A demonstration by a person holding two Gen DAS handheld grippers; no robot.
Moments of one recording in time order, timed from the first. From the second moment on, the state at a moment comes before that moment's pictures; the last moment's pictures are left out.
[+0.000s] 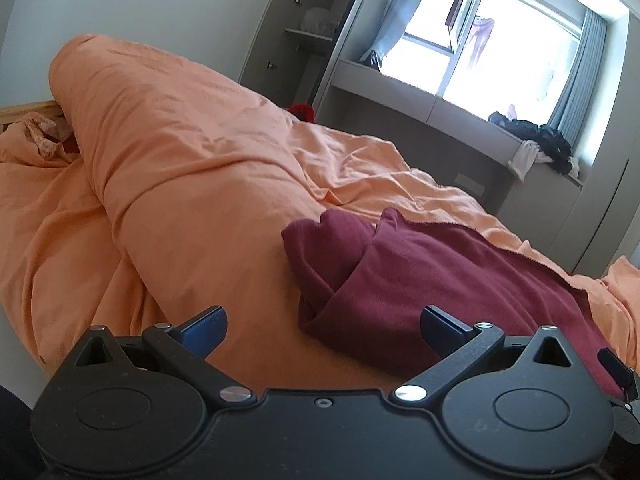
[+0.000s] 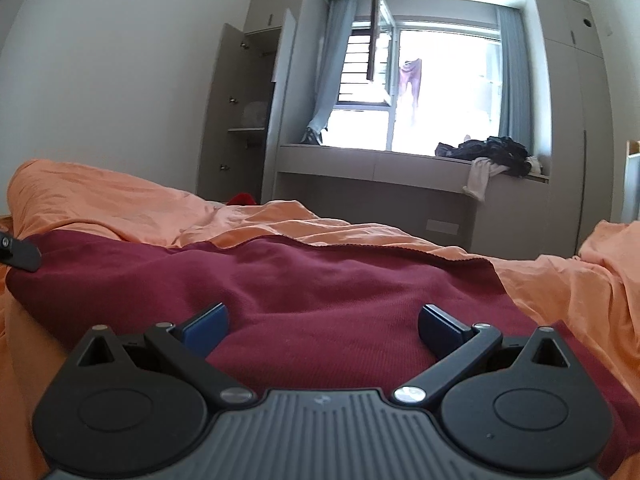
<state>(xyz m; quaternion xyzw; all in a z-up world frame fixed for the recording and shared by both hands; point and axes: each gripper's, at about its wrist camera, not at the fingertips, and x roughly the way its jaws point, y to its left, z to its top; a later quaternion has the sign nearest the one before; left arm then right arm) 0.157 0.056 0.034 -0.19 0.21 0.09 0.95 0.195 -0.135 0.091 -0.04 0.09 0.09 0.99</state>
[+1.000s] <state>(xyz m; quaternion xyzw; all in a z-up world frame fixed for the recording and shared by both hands) 0.209 0.051 0.035 -0.27 0.25 -0.02 0.93 0.188 -0.151 0.093 -0.05 0.09 0.10 0.99</state>
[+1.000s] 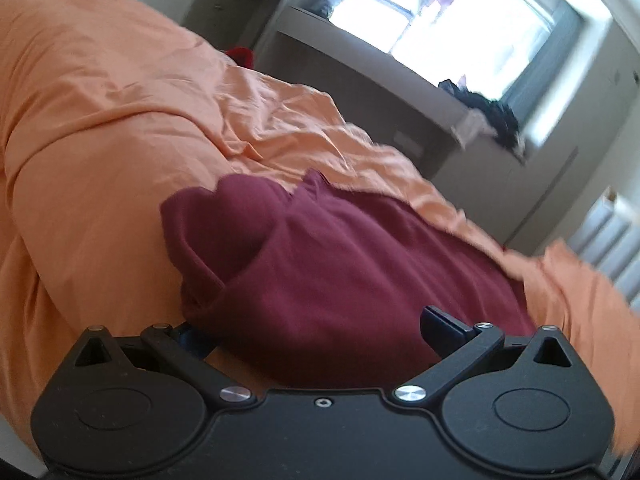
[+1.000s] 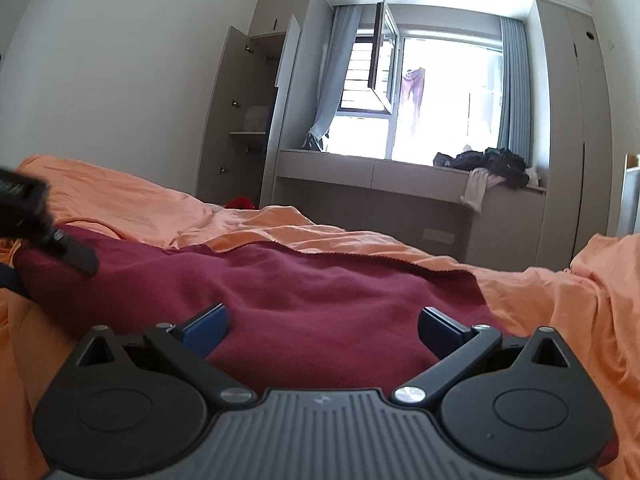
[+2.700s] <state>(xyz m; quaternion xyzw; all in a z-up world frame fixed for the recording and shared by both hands) 0.237 -0.081 0.160 -0.01 0.14 -0.07 0.99 0.174 -0.196 0.132 -0.08 0.14 0.17 0.97</state>
